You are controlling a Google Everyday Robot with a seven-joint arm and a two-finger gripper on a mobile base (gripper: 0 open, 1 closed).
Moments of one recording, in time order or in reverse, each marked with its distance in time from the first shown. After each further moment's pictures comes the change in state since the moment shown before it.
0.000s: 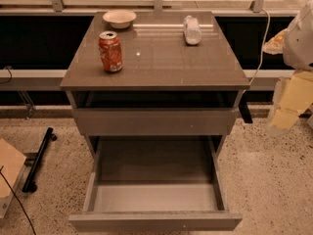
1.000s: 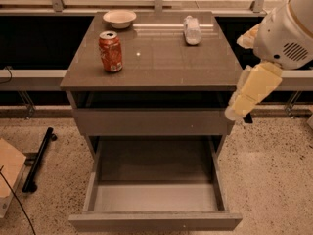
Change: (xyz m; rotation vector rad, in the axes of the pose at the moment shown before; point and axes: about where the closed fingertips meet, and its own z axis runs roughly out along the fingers) arm -0.058 -0.015 0.016 0.008 -0.222 0.070
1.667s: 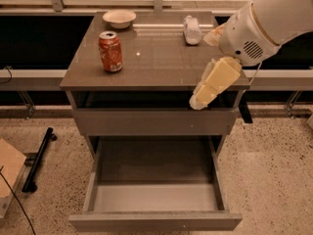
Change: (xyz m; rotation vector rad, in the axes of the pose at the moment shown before) arm -0.058 -0.010 0.040 -0.056 -0.203 -0.012
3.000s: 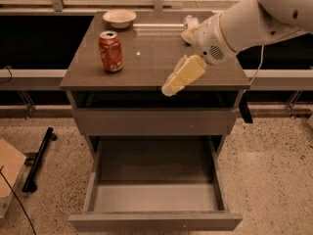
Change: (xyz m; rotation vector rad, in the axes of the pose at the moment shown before) arm -0.030 -0.047 0.065 0.034 -0.181 -0.001
